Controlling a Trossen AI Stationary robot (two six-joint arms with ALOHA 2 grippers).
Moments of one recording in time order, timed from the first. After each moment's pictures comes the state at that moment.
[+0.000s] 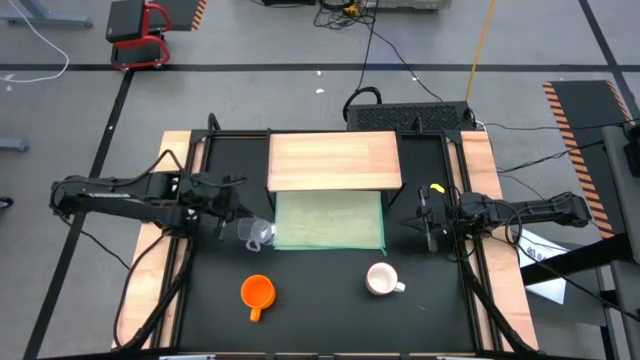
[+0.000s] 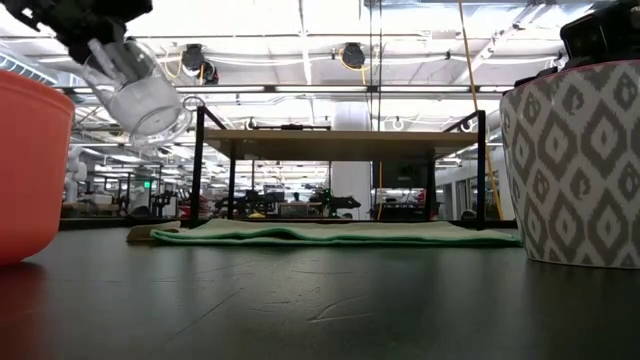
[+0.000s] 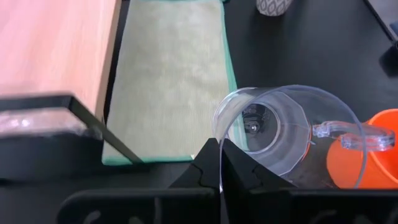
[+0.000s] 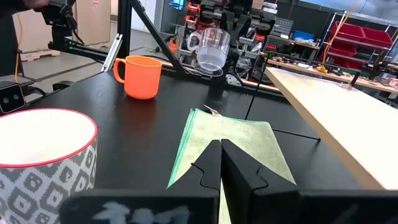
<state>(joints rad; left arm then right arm) 0.02 0.71 0.66 -0.65 0.07 0.04 0.05 0.20 0.02 0.10 -0.05 -0.20</state>
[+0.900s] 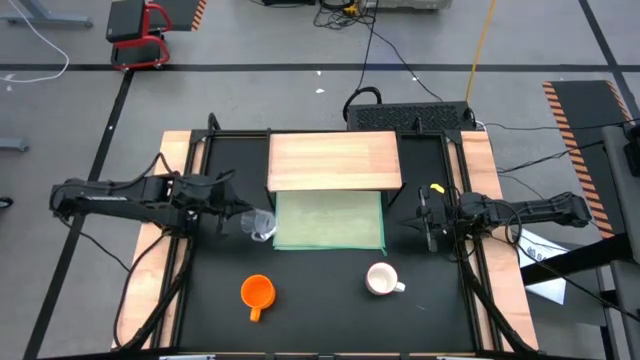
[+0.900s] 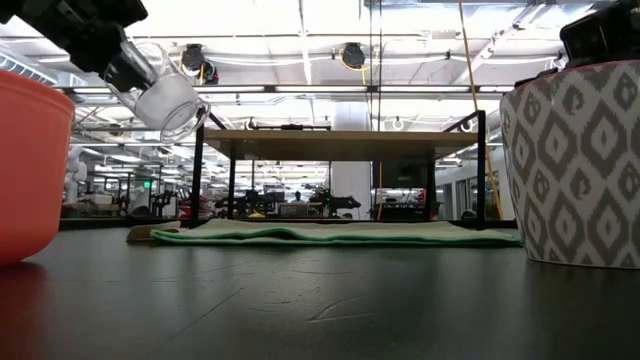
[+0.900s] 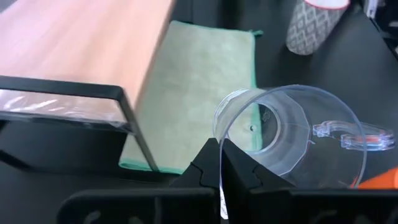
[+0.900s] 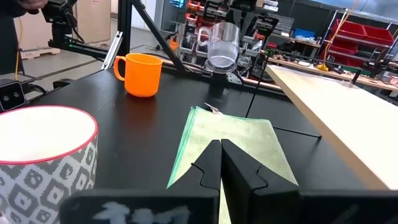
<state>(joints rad) 0.00 0.61 0.57 -0.54 -0.06 -0.09 0.05 0.20 0.02 0.09 -0.05 -0.20</state>
